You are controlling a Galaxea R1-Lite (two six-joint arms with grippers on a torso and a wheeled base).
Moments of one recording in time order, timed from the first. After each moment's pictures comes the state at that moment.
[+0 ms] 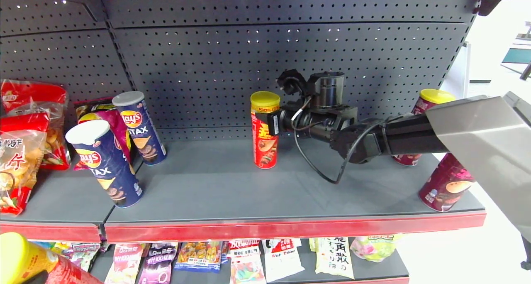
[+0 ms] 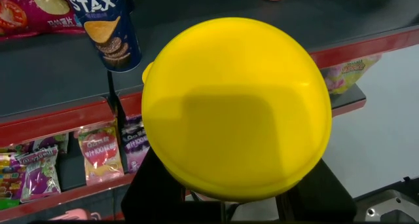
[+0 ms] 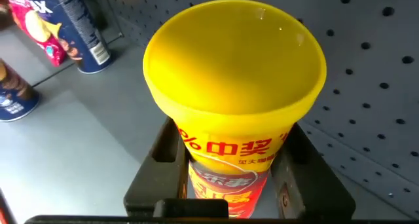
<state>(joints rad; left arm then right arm) 0.00 0.53 -0.43 0.22 -0.30 0.04 0.59 2.24 -1.62 -0.46 0.15 -0.05</state>
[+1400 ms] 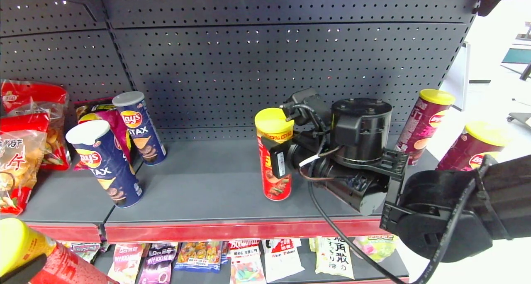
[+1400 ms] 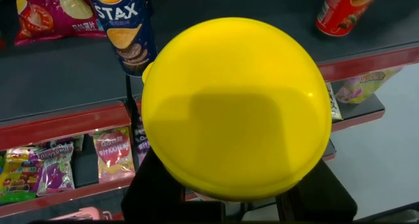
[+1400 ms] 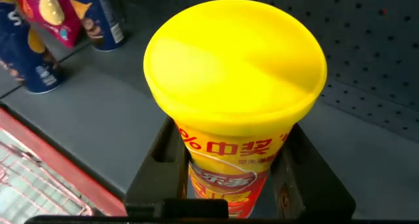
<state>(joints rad) 0.00 0.57 -0.43 0.16 -0.24 0.04 0.85 1.89 -1.02 -0.73 -0.30 -0.05</state>
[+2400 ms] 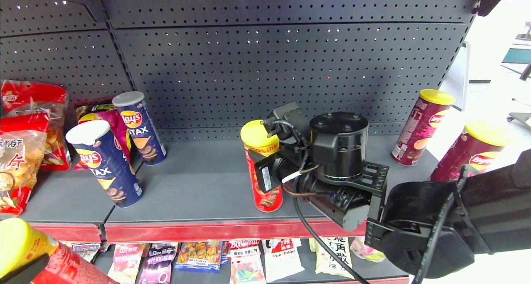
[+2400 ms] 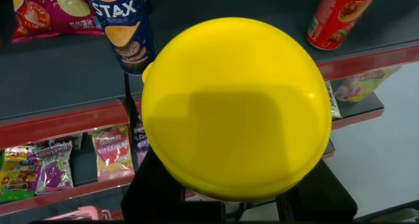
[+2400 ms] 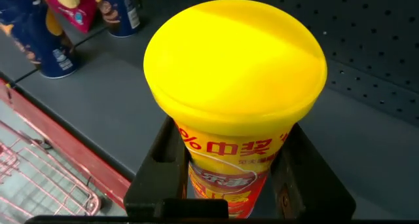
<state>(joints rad) 0.00 0.58 -0.43 0.16 -0.24 0.04 0.91 1.94 -1.03 -0.73 -0.33 -0.05</state>
